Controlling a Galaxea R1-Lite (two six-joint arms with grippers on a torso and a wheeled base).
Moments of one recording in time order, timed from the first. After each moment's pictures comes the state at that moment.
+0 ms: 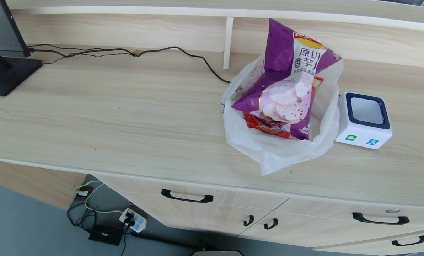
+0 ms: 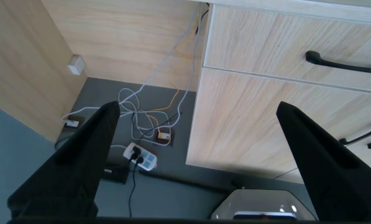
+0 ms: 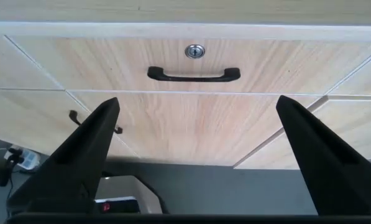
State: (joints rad) left arm 0.00 0.00 0.00 -0.02 0.00 0.04; right arm 0.01 0.04 0.00 -0.01 -0.10 0.02
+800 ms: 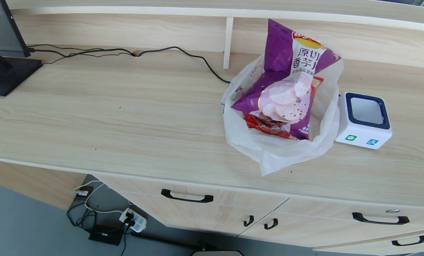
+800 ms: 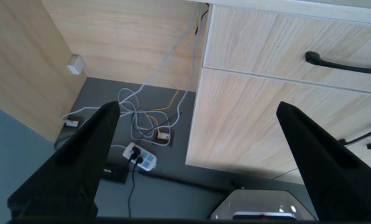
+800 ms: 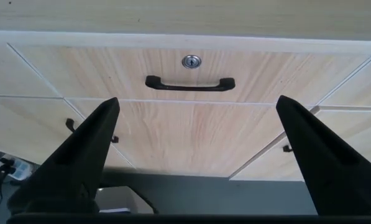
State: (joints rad) left arm 0.00 0.00 0.00 -0.02 0.00 0.03; right arm 0.00 0.00 0.00 -0.01 -0.10 0.00
